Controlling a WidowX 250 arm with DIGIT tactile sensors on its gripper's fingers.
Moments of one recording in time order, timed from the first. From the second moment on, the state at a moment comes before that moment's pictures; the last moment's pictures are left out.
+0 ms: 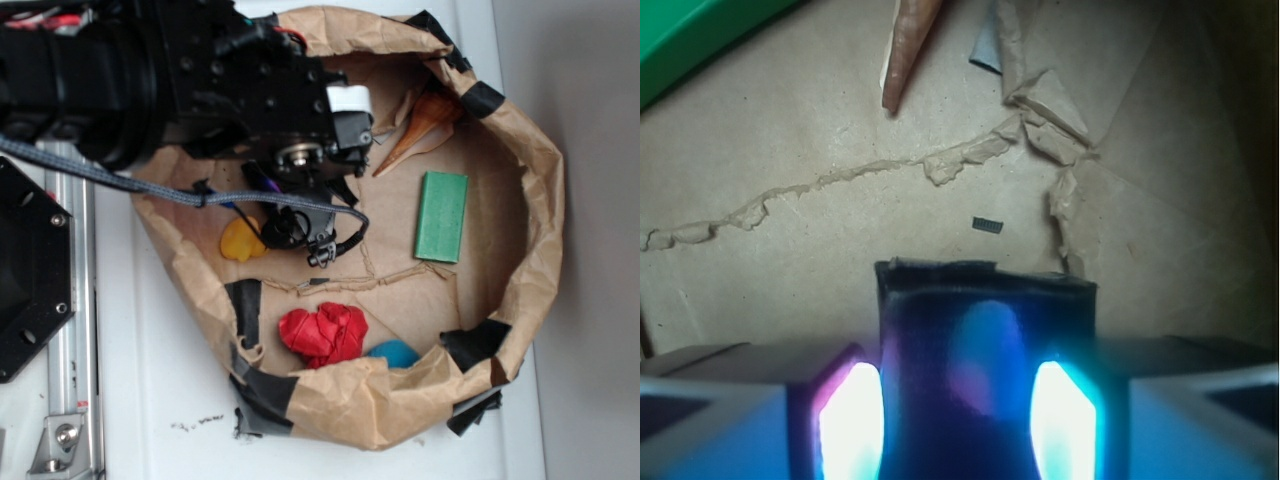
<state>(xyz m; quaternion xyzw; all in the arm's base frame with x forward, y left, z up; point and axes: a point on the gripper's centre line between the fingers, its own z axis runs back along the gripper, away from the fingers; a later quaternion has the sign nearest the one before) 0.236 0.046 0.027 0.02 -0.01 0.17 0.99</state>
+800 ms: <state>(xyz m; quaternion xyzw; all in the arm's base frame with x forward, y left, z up) 0.221 0.062 0.057 0.01 -0.04 0.18 0.98</state>
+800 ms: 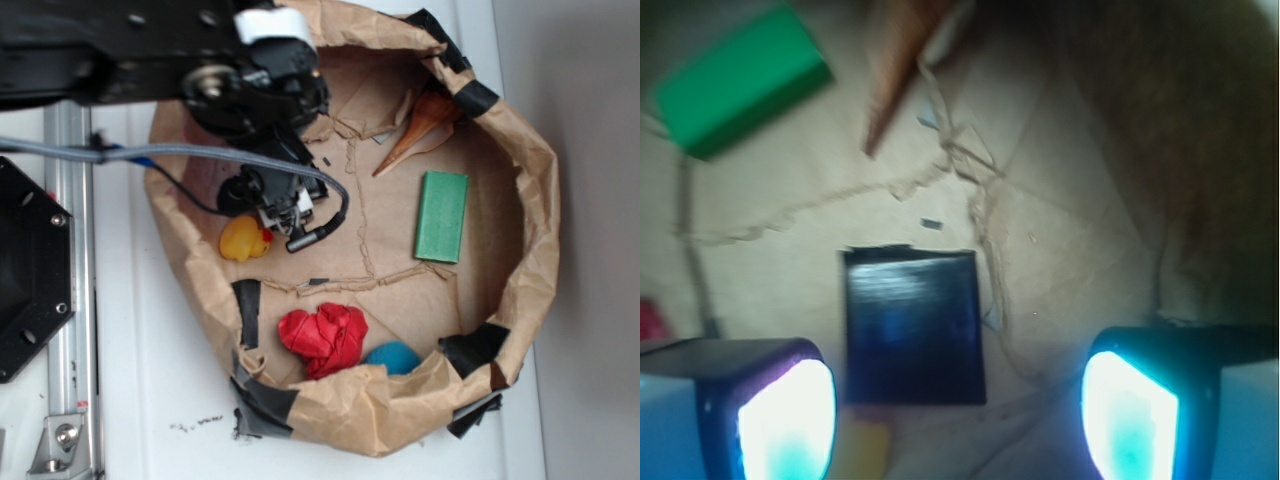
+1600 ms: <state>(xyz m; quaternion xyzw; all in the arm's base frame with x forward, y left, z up) 0.255 0.051 0.005 -0.01 -0.05 0.12 0.99</state>
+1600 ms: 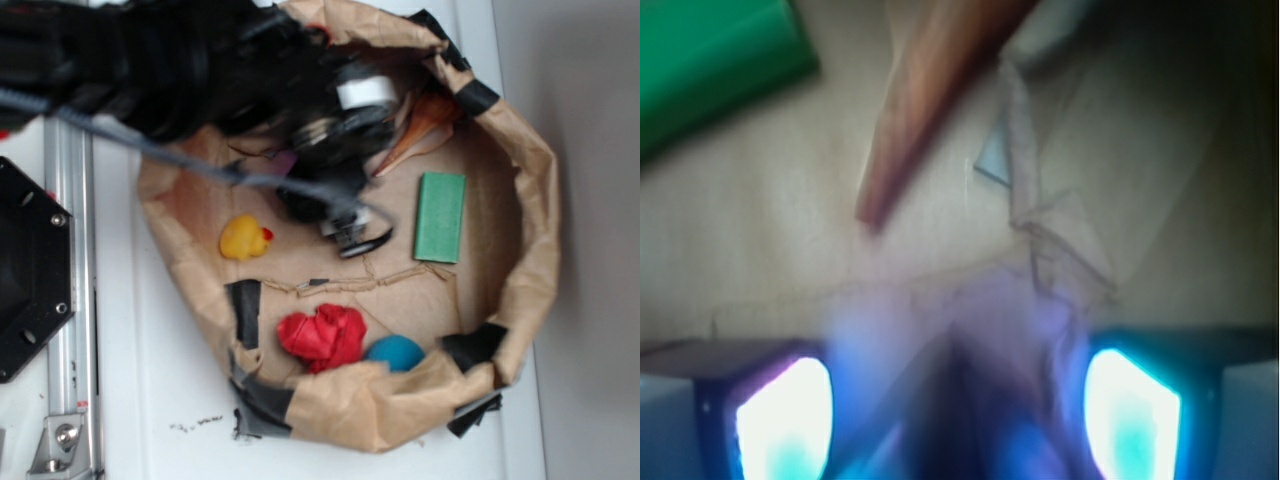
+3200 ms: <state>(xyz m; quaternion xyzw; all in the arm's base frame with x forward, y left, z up) 0.224 0.037 0.076 0.01 -0.10 0.19 0.98</state>
